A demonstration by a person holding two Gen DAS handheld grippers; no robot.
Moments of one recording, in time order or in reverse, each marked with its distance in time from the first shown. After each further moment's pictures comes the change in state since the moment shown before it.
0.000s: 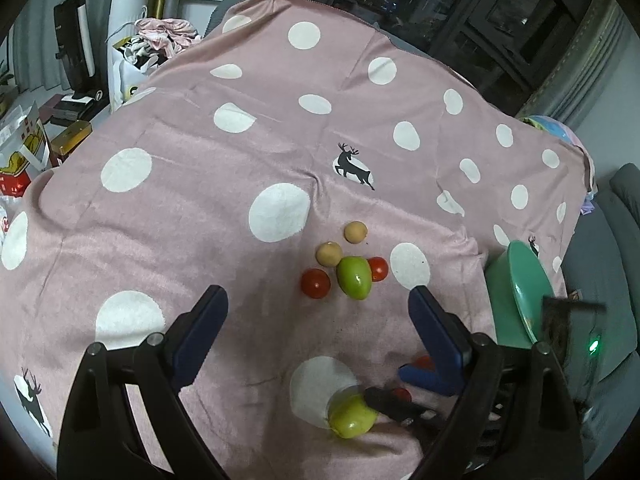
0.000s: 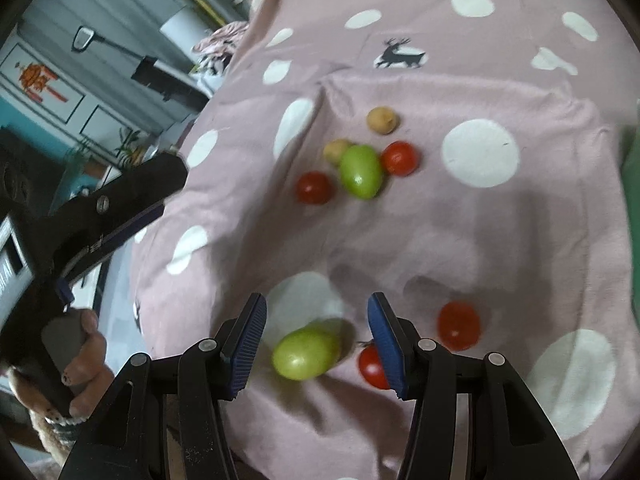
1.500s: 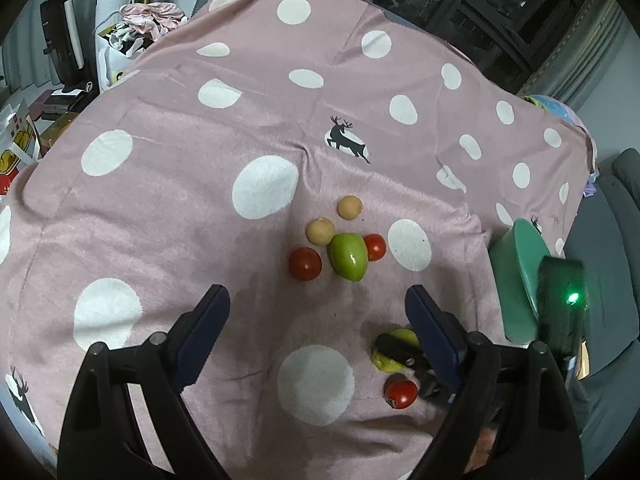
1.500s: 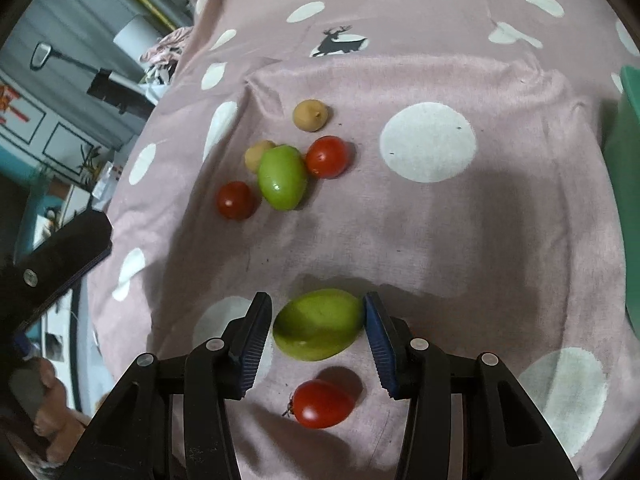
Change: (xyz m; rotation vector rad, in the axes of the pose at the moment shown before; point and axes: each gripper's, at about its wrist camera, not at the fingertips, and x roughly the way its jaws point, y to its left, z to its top) left arm 0.023 -0.009 -0.010 0.031 0.072 0.002; right arm 0.012 -0.035 0.005 0.117 -0.010 -0.124
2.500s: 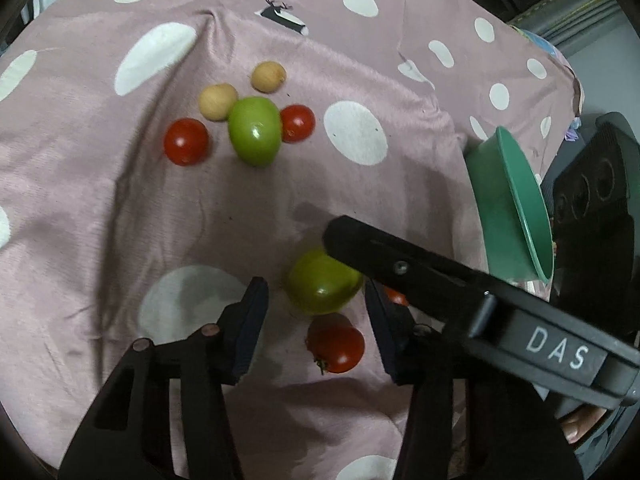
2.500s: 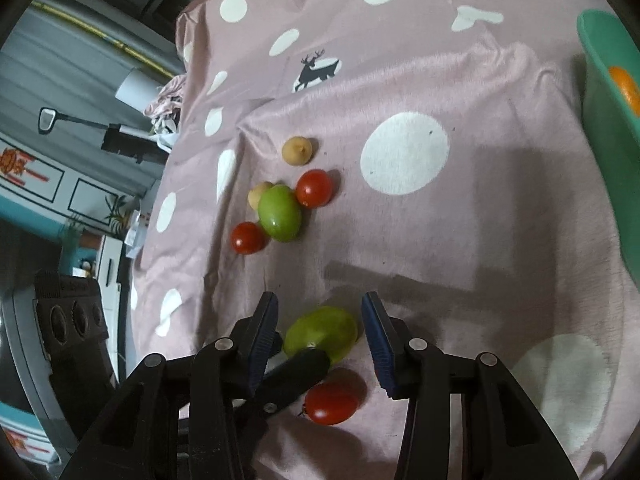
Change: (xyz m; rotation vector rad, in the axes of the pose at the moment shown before) left arm 0.065 -0.041 -0.041 0.014 0.303 -0.152; right arm -0.012 -0.025 0.004 0.149 -0.055 0.142
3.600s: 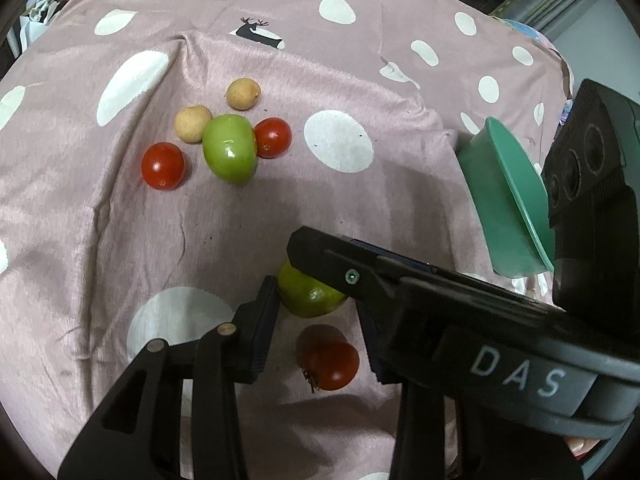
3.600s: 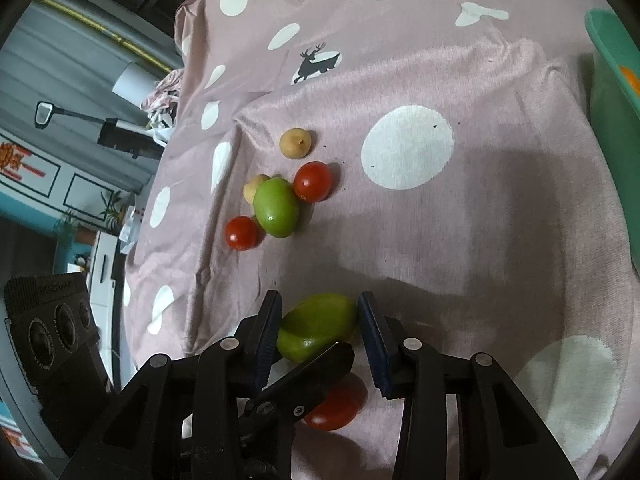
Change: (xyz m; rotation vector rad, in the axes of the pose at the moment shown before) left arm 0.007 -0.015 0.000 0.091 -0.071 0.029; right arm 0.007 0.001 -0.003 -0.028 -0.017 -0.036
